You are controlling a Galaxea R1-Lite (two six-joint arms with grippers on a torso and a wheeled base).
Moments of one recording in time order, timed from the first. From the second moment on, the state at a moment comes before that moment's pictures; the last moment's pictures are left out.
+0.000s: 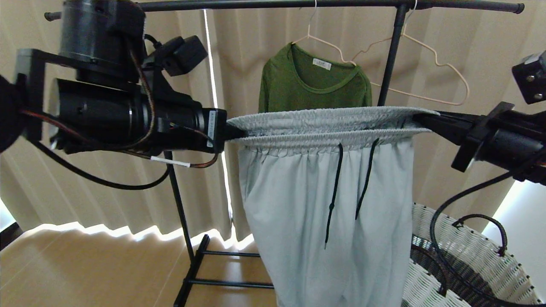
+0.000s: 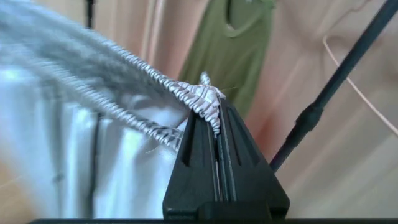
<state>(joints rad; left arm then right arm) -0.54 1.61 -1.40 0.23 -0.13 -0.11 0.21 1.41 -0.78 -0.64 0.33 -0.17</state>
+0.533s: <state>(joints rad) -0.68 1.41 -1.29 0.25 -0.16 -0.11 0.22 1.66 -0.91 -0.79 0.33 -0.11</state>
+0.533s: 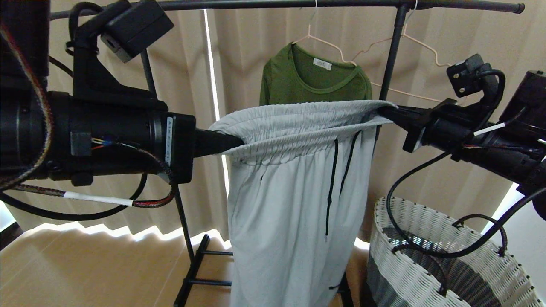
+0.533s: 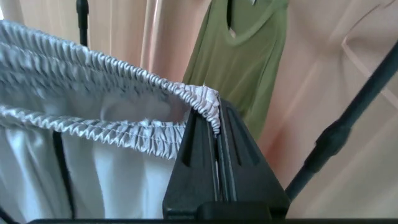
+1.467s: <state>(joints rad) -0.56 1.60 -1.35 0.01 0.04 0.07 0.22 1.48 -0.85 -0.66 0.27 -0.12</state>
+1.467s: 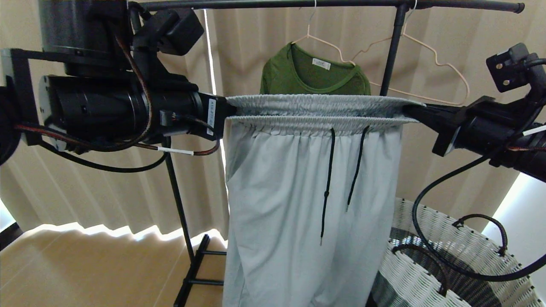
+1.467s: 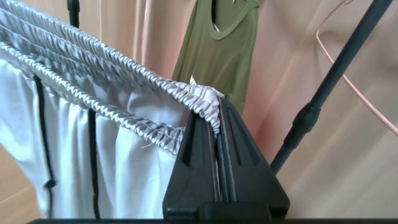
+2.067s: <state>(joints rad) -0.56 1.60 -1.35 0.01 0.04 0.07 0.22 1.47 -0.84 -0.66 0.27 -0.12</state>
